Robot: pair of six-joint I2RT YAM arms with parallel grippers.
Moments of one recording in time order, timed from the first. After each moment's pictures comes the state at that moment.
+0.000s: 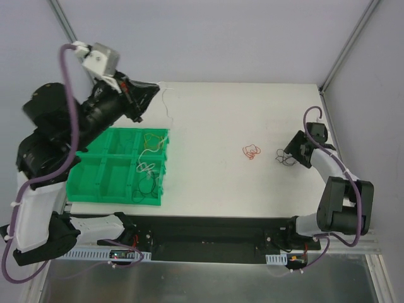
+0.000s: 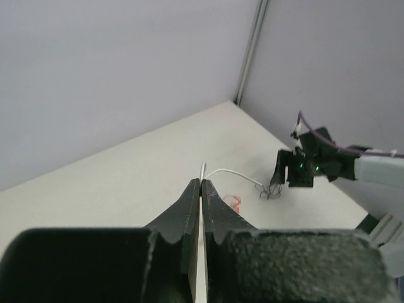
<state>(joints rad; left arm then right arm) -0.77 1.13 2.04 -0.81 -0.08 -0.12 -0.12 1.44 0.82 -0.37 0.13 0.49</state>
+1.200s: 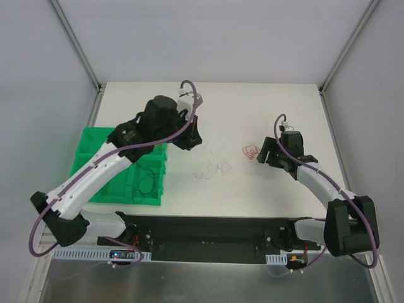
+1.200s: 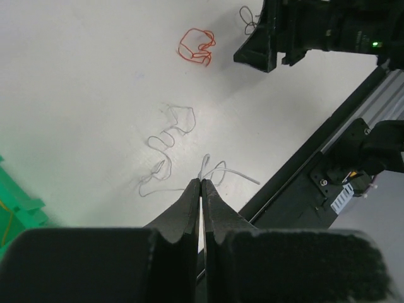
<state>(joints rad) -0.77 1.22 1.46 -0.75 0.16 -0.29 0.19 1.25 0.66 -0.24 -0.06 0.39</state>
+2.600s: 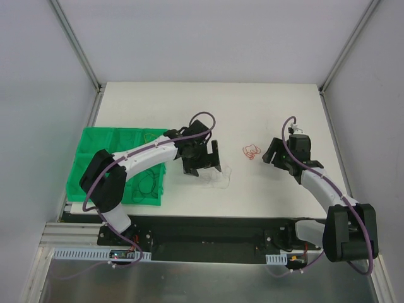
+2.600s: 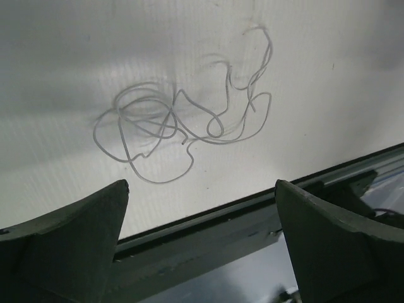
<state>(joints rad) -0.77 1.68 1.24 -0.66 0.20 -0.81 0.11 1.19 0.59 -0.18 -0.08 0.41</state>
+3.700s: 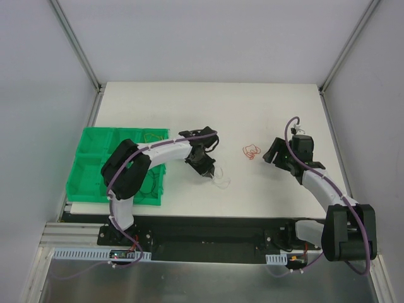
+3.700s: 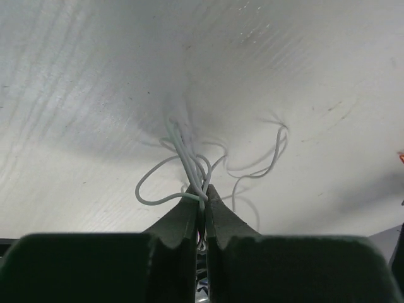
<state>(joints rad) -0.79 1.91 1.29 -0.75 0.13 -1.58 0.07 1.19 0.57 -0.16 -0.14 0.43</state>
